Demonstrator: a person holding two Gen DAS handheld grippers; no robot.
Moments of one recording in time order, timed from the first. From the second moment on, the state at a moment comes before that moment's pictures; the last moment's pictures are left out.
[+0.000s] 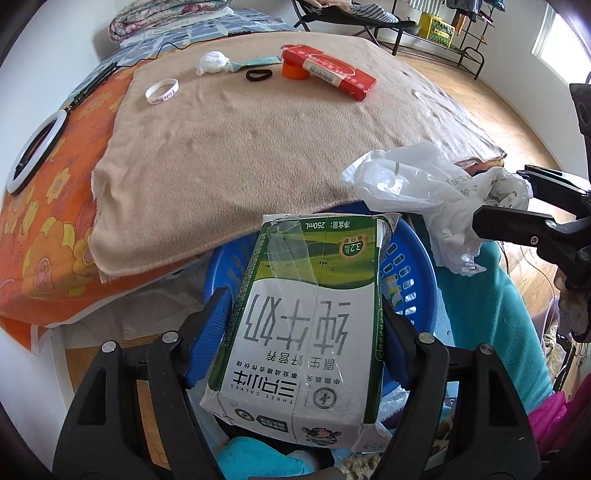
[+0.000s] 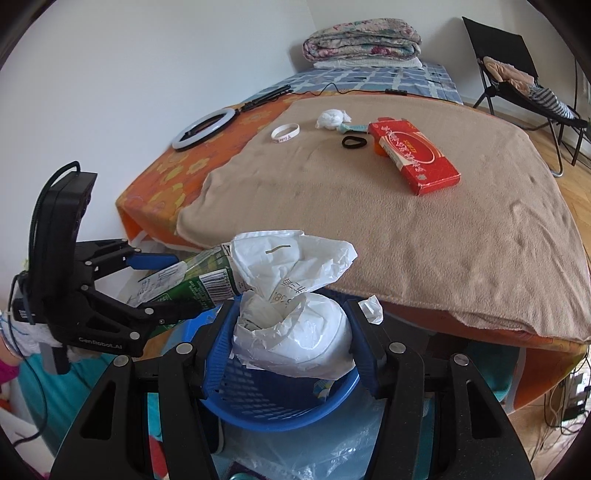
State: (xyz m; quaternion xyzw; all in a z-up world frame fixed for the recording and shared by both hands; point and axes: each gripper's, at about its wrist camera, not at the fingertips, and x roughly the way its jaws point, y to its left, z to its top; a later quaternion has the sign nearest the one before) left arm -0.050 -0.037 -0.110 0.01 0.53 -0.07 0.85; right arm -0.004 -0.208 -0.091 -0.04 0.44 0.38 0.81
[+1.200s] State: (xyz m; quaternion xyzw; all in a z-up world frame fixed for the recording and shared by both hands) left arm -0.041 -0.039 -0.162 0.03 0.59 -0.05 0.81; right arm -0.014 -0.184 -0.155 -0.07 0.51 0.35 0.78
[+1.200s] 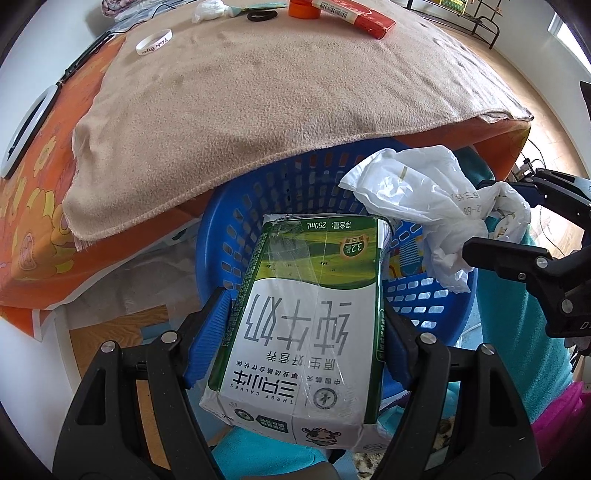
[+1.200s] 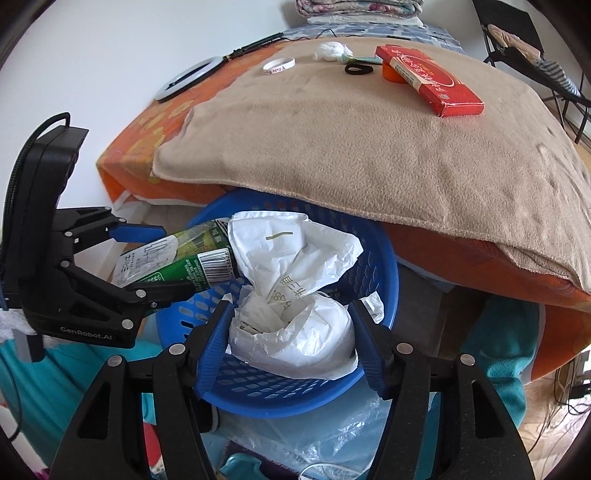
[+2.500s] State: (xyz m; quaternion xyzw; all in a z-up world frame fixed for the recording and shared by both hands) left arm 0.003 -0.013 -0.099 0.00 0.52 -0.01 0.85; right arm 0.030 -0.204 -0.120 -0.07 0.46 0.31 0.83
